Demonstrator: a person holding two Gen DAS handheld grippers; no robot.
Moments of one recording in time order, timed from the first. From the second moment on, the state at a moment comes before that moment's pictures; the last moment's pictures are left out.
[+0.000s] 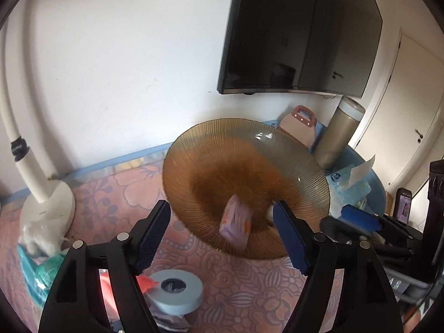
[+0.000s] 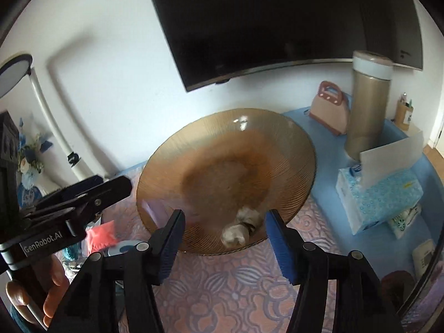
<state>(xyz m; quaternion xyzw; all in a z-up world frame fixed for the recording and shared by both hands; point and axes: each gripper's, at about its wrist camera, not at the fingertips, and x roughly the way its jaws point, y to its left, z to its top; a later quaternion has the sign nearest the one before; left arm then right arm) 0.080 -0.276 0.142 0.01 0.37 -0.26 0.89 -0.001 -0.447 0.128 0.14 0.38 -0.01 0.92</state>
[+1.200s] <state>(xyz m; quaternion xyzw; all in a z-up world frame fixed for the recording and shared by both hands) -0.060 -0.013 0.027 -0.06 0.39 -0.04 0.92 -0.068 -0.277 0.040 0.06 0.40 0.14 0.90</state>
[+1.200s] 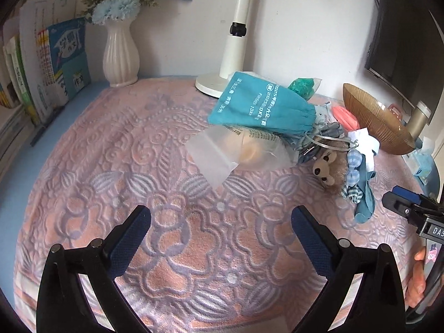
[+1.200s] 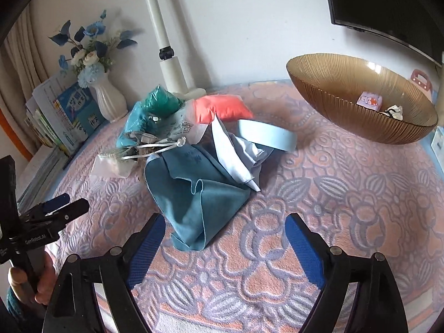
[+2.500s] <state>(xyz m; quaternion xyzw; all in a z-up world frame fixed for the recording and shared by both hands) 0.032 -0.010 0.021 -0.15 0.45 -0.11 0.87 -0.028 -0.236 0.024 0.03 0.46 0.14 0.88</state>
